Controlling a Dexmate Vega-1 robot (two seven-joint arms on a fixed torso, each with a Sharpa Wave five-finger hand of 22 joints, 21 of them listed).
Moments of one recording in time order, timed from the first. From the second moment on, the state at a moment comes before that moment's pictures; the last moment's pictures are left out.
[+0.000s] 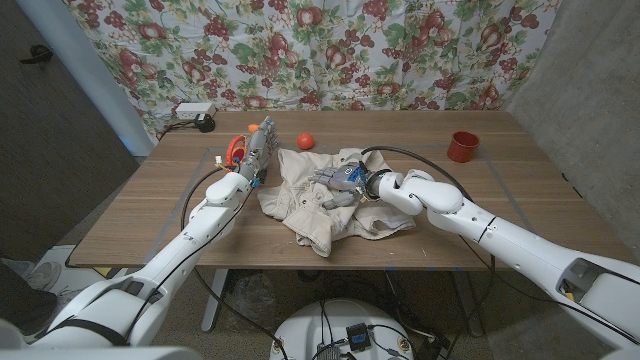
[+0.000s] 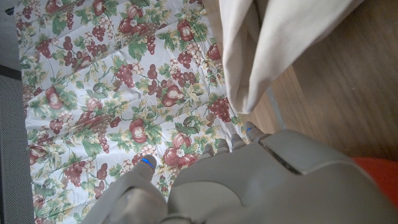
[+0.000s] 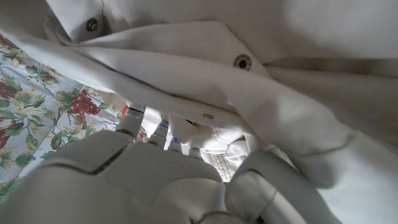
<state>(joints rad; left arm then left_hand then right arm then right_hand) 0.73 0.41 0.36 -1.16 -0.55 -0.24 -0.11 -0.01 0.06 0.45 0.20 0.25 -0.18 -0.02 0.18 0.17 -0.18 0.00 0.20 0.18 -0.17 0.05 0.19 0.18 -0.17 0.06 0.34 0.20 -0.61 -0.63 -0.85 -1.68 -1.11 0.16 0.33 0.32 0.03 0.09 0.02 0.29 -0.13 -0.16 0.18 0.18 -0.14 -0.05 0.19 0.18 0.01 0.02 0.20 0.18 0.39 0.21 0.25 0.18</state>
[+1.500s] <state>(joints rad) 0.71 0.40 0.36 -1.13 -0.55 -0.25 -0.12 -0.01 0.06 0.45 0.20 0.25 -0.18 -0.02 0.19 0.17 -0.18 0.00 0.20 0.18 -0.17 0.05 0.19 0.18 -0.17 0.06 0.34 0.20 -0.56 -0.60 -0.90 -1.62 -1.11 0.16 0.37 1.30 0.15 0.17 -0.05 0.23 0.64 0.02 0.25 0.18 0.60 0.02 0.37 0.29 0.71 0.01 0.52 0.42 1.02 -0.16 0.46 0.24</state>
